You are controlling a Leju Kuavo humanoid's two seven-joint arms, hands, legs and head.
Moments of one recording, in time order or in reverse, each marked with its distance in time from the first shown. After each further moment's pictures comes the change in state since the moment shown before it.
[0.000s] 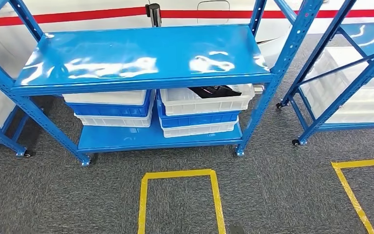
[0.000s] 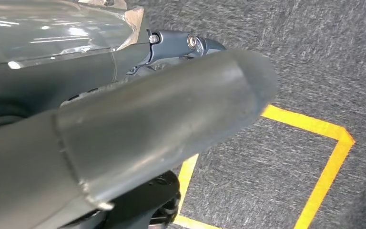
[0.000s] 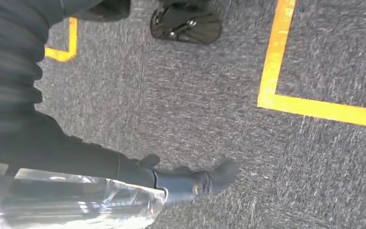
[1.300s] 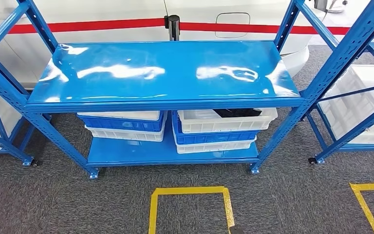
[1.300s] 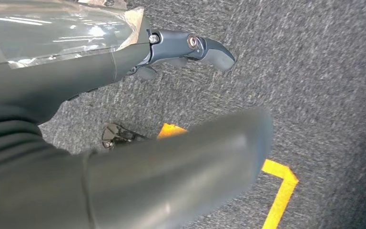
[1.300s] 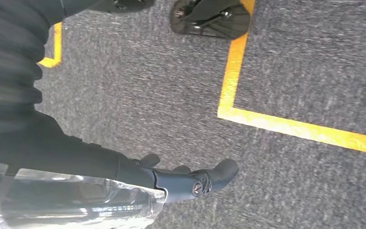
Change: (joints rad) left arm -0.004 0.001 0.000 -0.001 -0.001 0.126 -0.047; right arm 0.009 -0.006 -0.014 0.002 0.008 0.001 -0.003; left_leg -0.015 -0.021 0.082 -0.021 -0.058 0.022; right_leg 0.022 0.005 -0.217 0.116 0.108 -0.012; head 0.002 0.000
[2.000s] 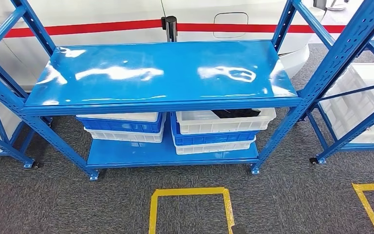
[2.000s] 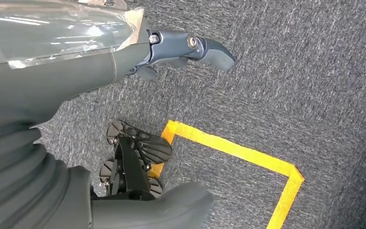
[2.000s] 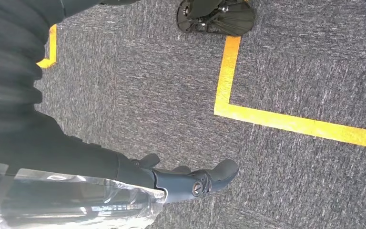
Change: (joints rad) left arm 0.001 0.005 0.000 0.000 0.000 0.000 0.033; right arm -0.003 0.000 -0.017 0.000 0.000 0.000 -0.004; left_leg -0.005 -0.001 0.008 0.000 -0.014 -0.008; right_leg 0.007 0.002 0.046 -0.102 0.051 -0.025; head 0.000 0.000
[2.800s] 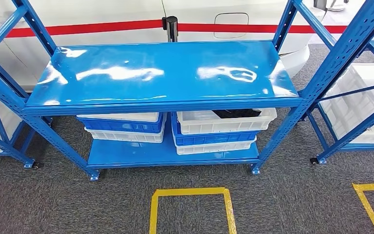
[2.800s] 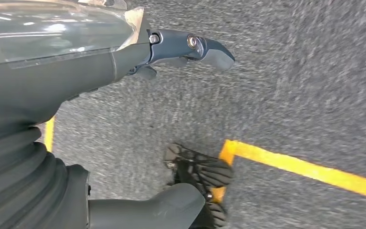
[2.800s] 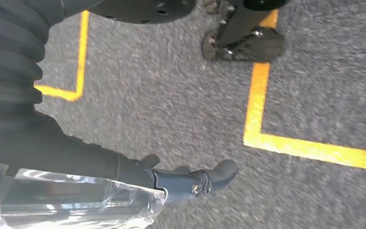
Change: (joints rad) left arm 0.089 0.057 -0.333 -0.050 0.171 0.004 0.258; right arm 0.095 -0.025 -0.009 -0.042 -0.104 0.141 0.024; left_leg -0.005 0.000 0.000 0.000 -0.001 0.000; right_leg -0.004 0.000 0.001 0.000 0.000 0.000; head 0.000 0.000
